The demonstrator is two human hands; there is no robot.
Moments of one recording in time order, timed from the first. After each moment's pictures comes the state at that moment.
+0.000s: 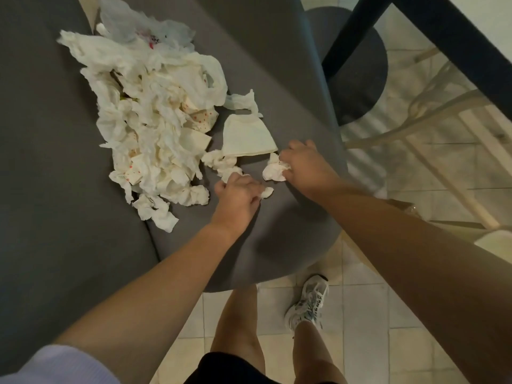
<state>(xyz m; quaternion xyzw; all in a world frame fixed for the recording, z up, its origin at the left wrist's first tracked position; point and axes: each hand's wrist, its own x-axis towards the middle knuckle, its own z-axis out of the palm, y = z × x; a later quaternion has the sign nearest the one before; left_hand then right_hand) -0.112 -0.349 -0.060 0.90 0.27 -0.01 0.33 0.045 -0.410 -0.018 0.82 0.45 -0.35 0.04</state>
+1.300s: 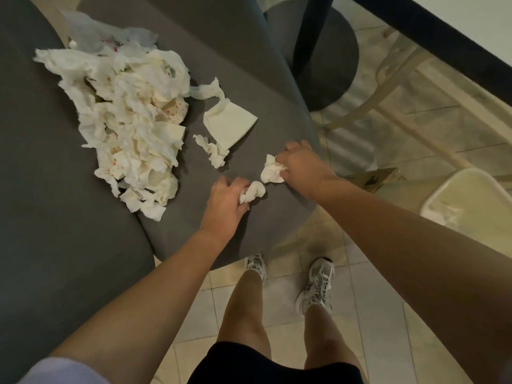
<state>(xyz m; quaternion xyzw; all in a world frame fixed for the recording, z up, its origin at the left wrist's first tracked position) -0.137 -0.396 -0.029 0.89 0.30 -0.09 0.33 0.025 -0.486 0.002 0.84 0.42 -0.33 0.01</state>
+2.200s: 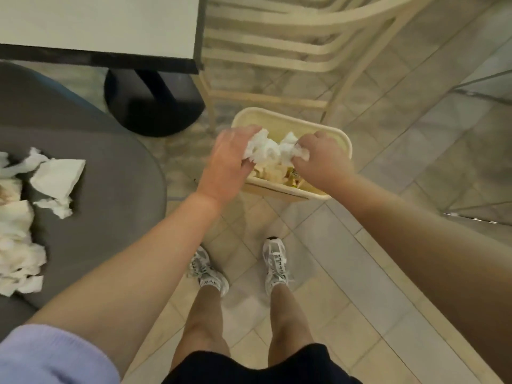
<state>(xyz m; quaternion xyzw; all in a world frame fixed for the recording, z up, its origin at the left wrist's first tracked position) 0.009 -0.666 0.047 0.92 -0.07 0.01 0.38 0.043 -0.852 0.065 0.96 0.03 -0.22 -0.18</state>
